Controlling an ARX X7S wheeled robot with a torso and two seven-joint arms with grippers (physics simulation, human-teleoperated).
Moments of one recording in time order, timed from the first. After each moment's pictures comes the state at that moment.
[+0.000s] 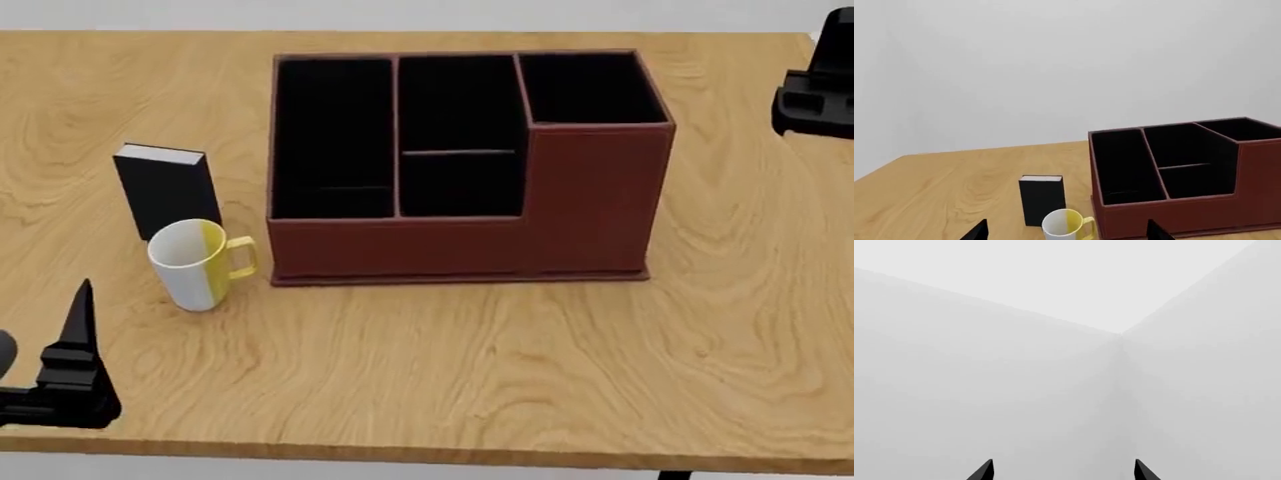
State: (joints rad) left arm -0.27 -0.38 0.01 0.58 -0.37 -0.71 -0.22; right arm 0.77 0.60 0.14 -0.78 0.49 0.90 0.41
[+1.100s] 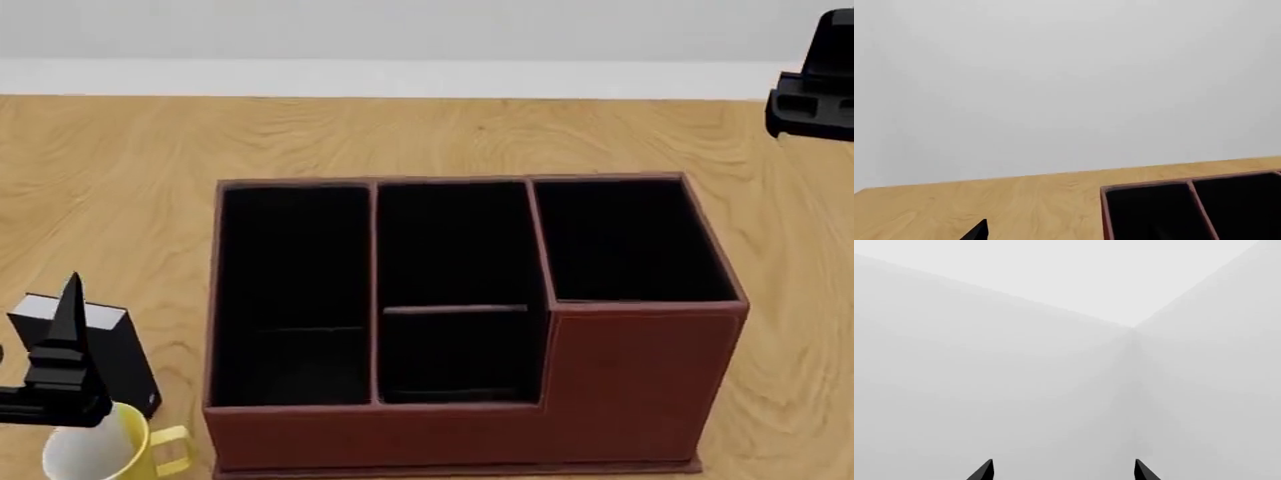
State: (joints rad) left arm -0.25 -0.40 0.01 0.59 -0.37 -0.66 -0.23; right arm 0.77 0.61 0.14 -0.79 0.50 0.90 0.42
